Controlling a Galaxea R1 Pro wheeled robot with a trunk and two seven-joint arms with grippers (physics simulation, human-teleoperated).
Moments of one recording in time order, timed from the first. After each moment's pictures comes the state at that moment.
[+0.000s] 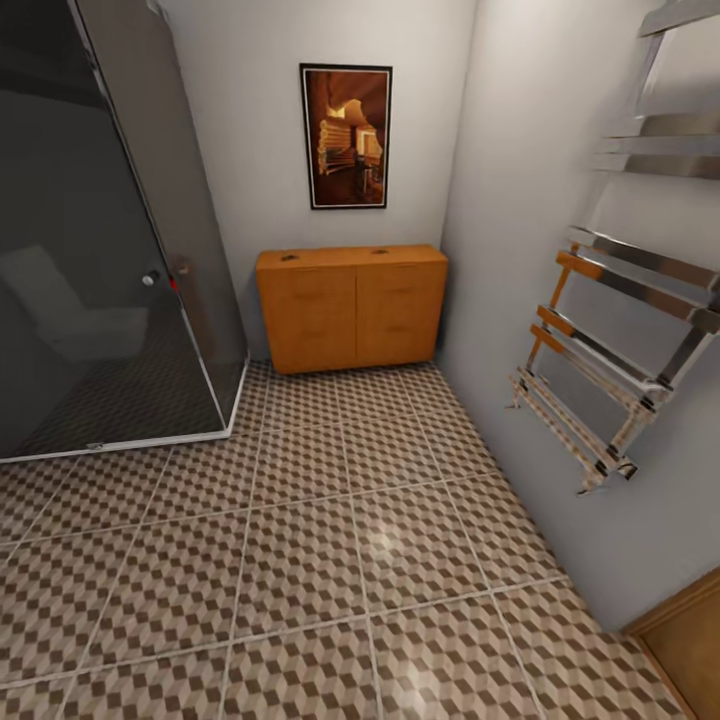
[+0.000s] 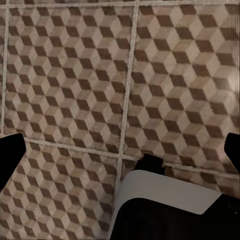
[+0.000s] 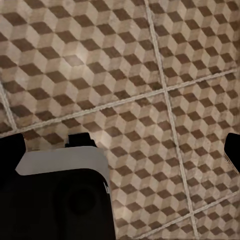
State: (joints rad) left arm -0.42 0.02 -2.05 -0.22 2.17 -0.32 0.47; right arm -0.29 0.06 0.09 0.06 -0.08 -0.36 -0.34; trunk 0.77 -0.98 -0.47
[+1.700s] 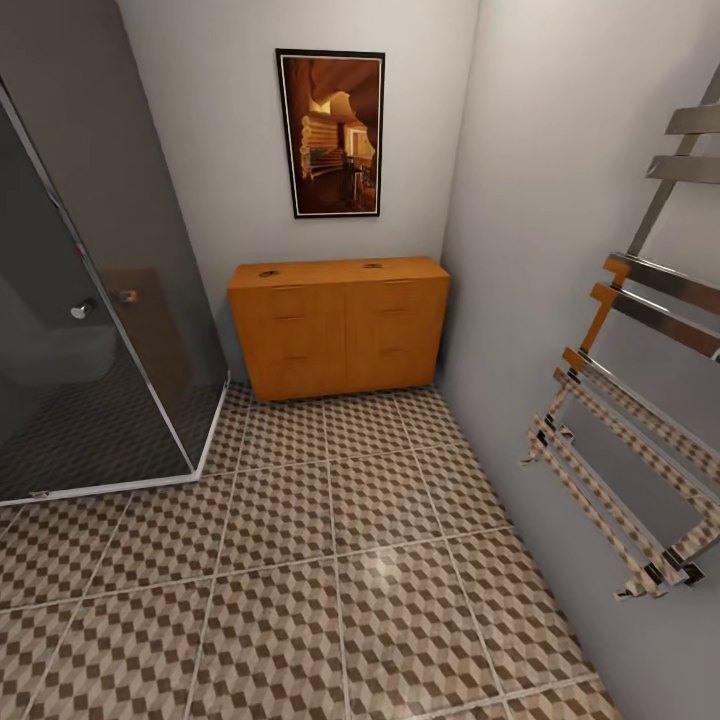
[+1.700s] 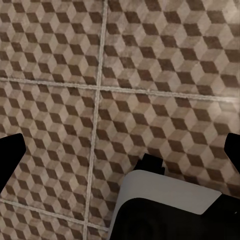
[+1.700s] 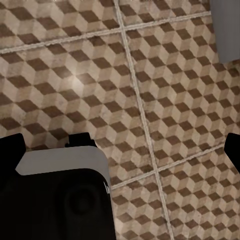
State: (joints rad) left arm -0.42 0.02 -2.05 -0.22 2.17 -0.32 0.47; right arm -0.29 0.06 0.09 0.06 -0.08 -0.36 -0.34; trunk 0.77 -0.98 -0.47
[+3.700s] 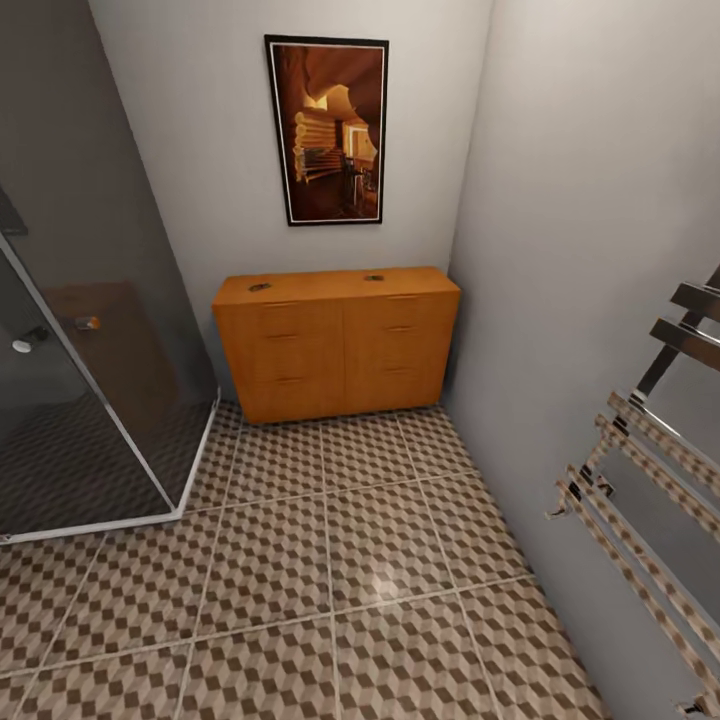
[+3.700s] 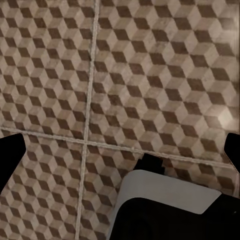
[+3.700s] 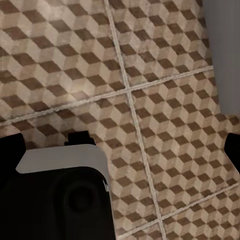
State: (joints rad) left arm -0.42 0.02 -2.05 -0.22 2.17 -0.32 0.47; right arm -0.29 0.06 0.09 0.06 -0.09 -0.35 -0.34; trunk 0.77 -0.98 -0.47
